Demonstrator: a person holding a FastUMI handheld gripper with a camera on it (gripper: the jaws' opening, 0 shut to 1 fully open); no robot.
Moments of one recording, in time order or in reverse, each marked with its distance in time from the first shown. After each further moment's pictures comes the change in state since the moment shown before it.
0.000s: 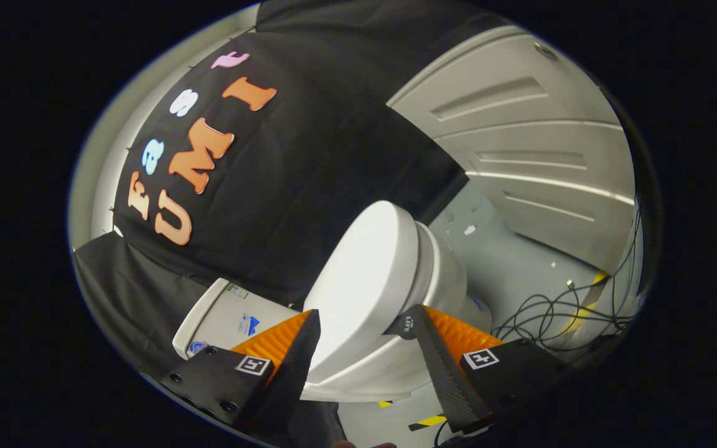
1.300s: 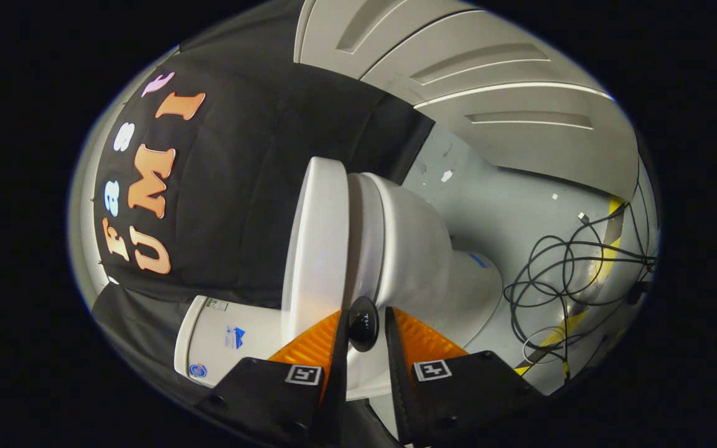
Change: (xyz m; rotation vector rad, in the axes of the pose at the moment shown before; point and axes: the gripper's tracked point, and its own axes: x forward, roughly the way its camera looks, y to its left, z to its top) arm 0.072 -0.052 -0.034 0.231 0.127 -0.022
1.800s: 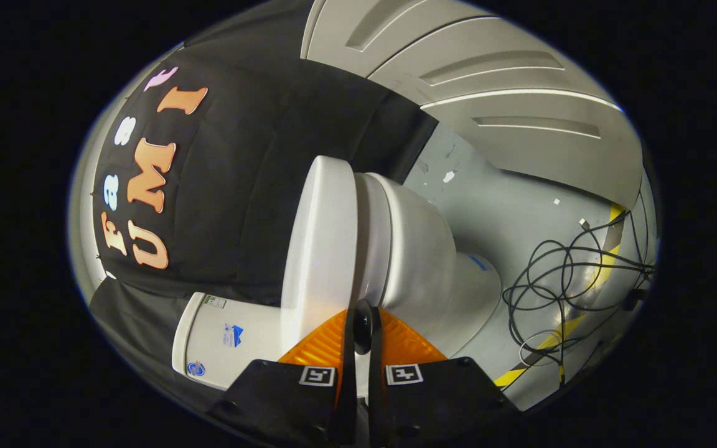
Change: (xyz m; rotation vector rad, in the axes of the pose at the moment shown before) arm 0.000 0.002 0.005 0.013 0.023 -0.005
